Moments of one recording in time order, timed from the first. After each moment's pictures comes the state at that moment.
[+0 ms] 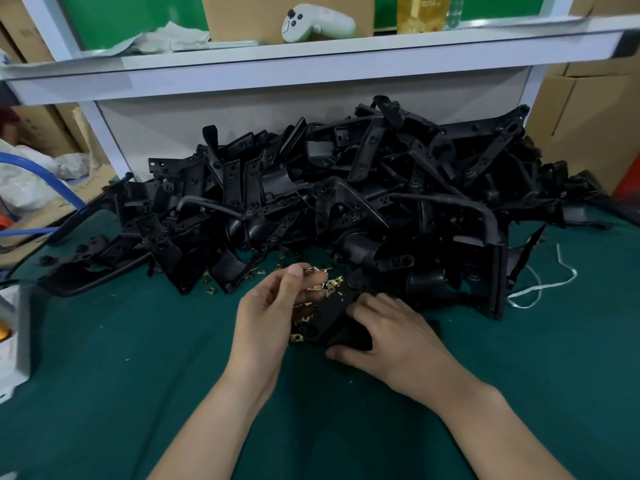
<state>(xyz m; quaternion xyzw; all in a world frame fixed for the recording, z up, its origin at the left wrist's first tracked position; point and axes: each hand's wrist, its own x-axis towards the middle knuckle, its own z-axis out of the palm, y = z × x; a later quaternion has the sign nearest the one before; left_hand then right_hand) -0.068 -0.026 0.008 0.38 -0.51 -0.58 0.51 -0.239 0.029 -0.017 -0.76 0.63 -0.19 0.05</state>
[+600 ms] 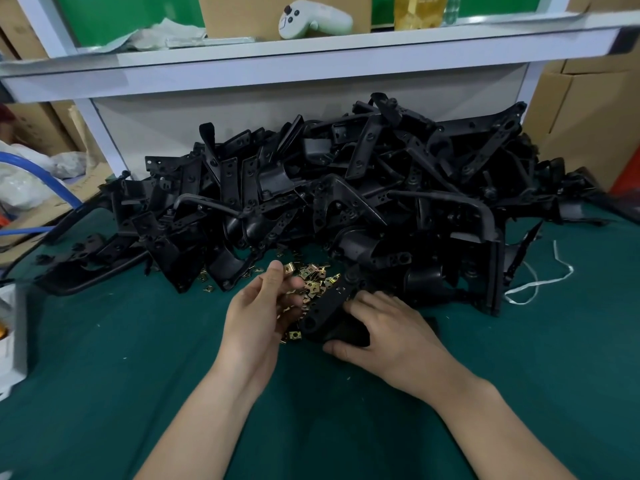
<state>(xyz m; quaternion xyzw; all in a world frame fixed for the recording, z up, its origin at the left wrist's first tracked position) -0.063 -0.032 0.011 0.40 -0.40 -0.65 0.51 -0.239 0.029 -0.018 -0.75 0.63 -0.19 0.06</state>
